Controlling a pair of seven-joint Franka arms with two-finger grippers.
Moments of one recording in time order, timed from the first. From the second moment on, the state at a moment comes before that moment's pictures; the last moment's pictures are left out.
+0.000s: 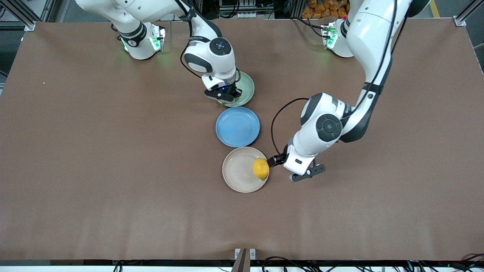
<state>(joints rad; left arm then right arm) -0.39 0.67 -0.16 -1.48 -0.11 2.29 -0.79 0.35 0.44 0.57 -2.16 -0.43 2.51 1.54</state>
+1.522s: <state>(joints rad) -0.57 0.84 -0.06 -1.46 -0.11 2.58 -0.94 -0.07 0.10 0.24 -1.87 0.08 1.90 0.31</state>
